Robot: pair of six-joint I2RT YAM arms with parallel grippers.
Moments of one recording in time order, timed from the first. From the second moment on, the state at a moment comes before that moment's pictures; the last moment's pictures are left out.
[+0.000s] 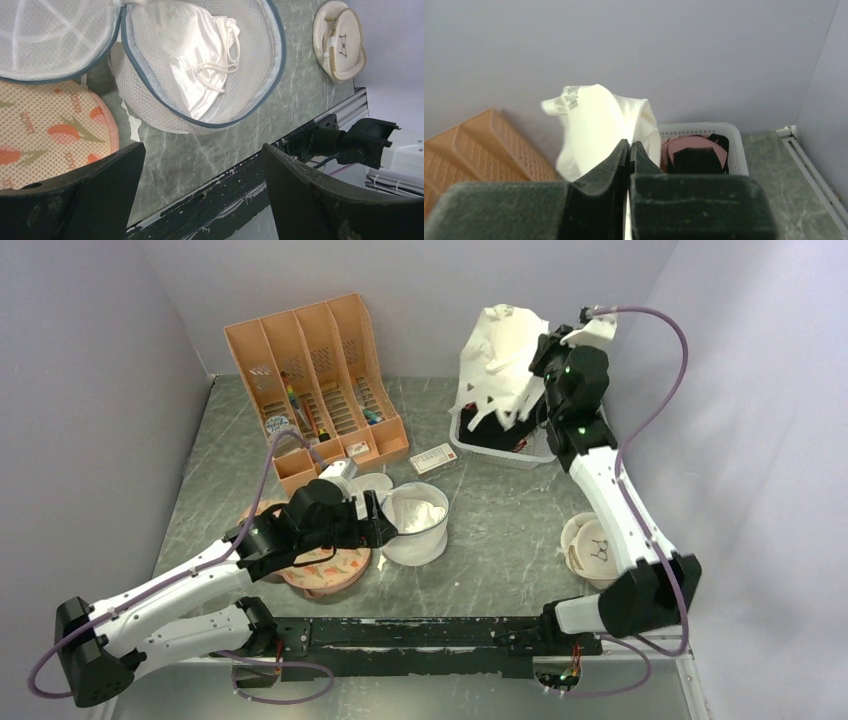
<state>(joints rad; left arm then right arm) -0.91 0.92 0.76 -0.45 -0.09 -0.80 0.27 1.30 1.29 0.14 0.31 0.20</state>
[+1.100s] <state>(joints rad) -0.91 0.83 0.76 -0.52 -0.11 -0.80 -0.01 1.83 1.25 0.16 -0.22 0.46</state>
